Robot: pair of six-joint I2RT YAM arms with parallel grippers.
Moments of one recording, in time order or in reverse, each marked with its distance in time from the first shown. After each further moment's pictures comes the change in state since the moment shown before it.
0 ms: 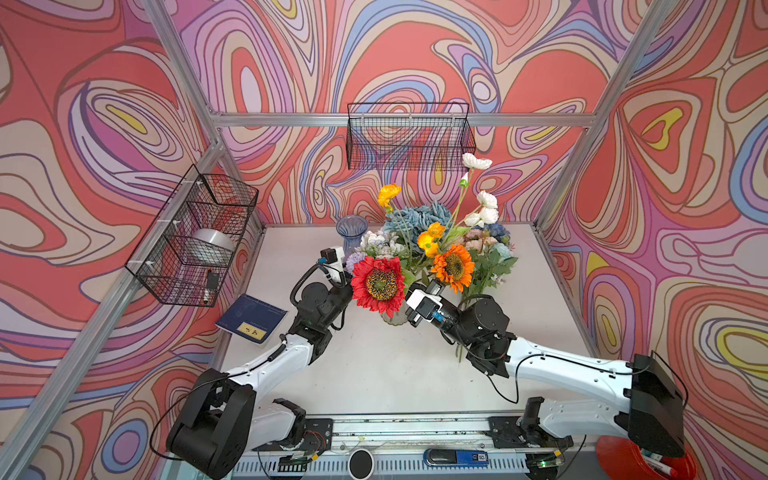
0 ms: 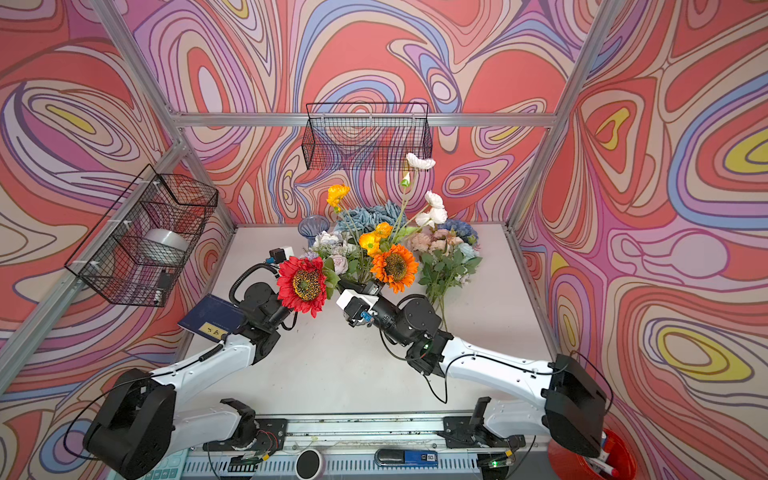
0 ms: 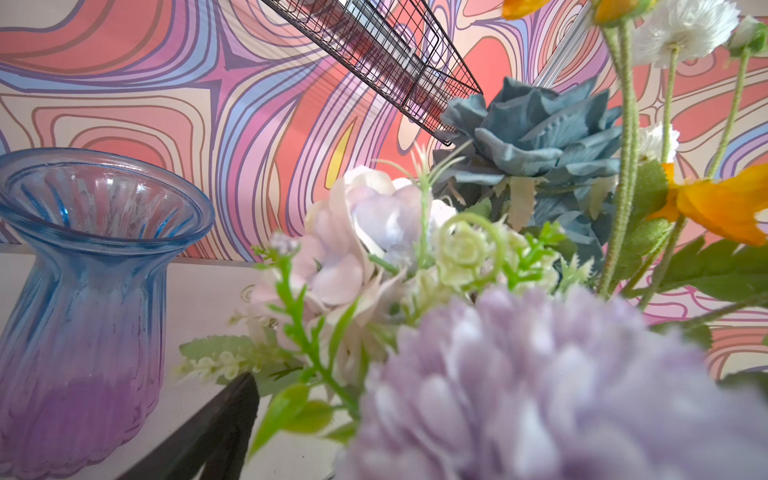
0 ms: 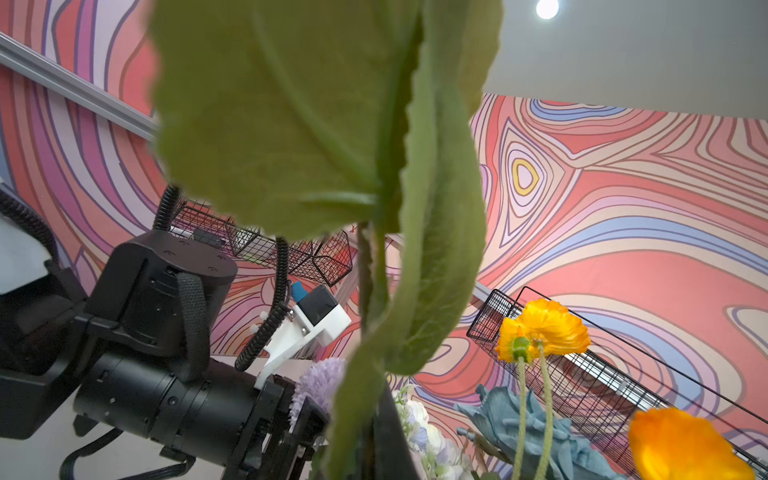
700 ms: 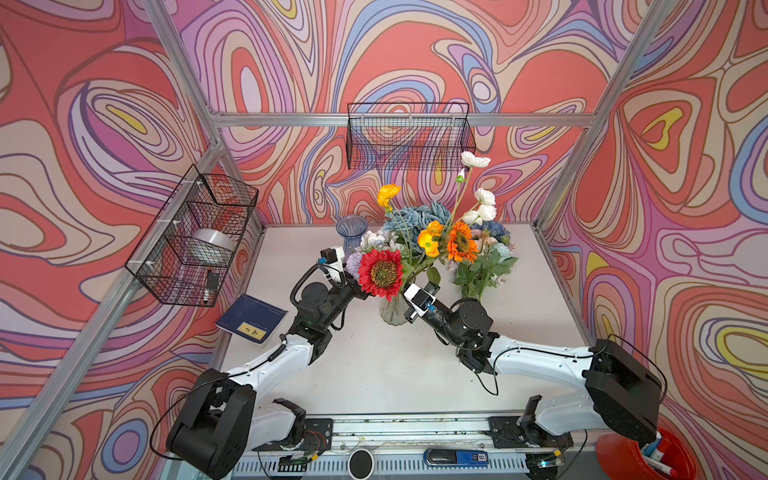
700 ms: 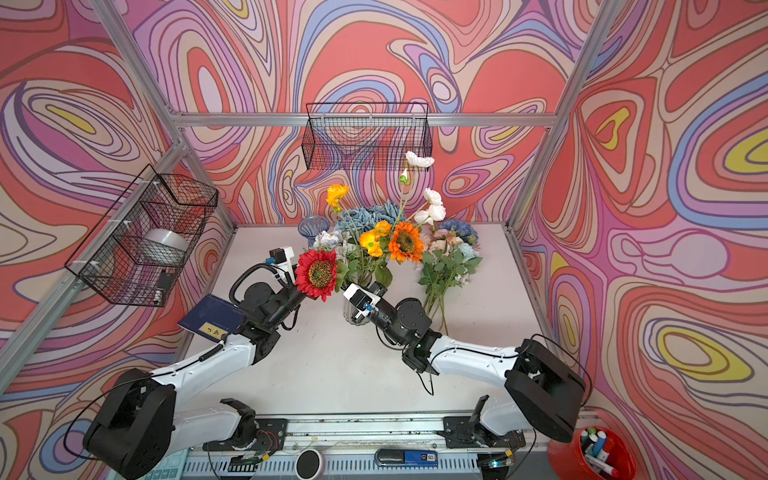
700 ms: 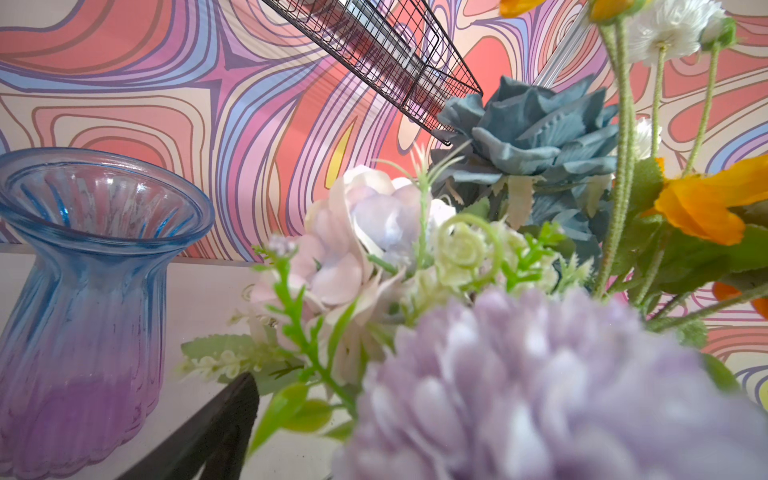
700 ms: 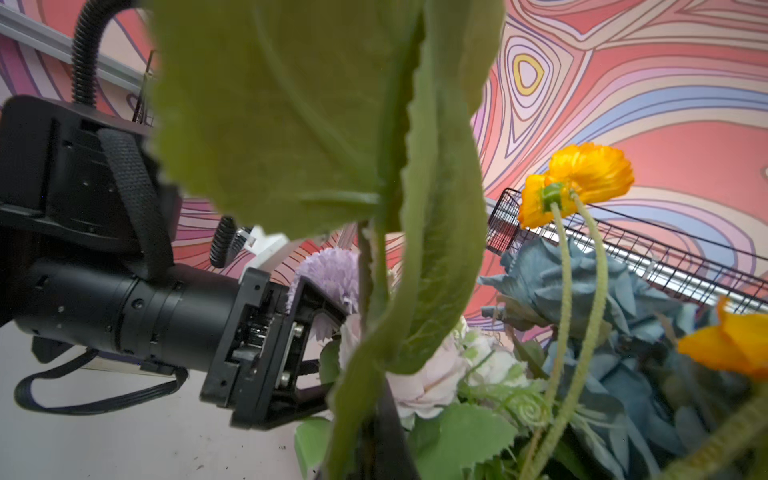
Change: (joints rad) left arm 0.000 0.000 0.000 0.000 0.000 0.000; right arm -0.082 0.117 -0.127 0.155 0.039 0.183
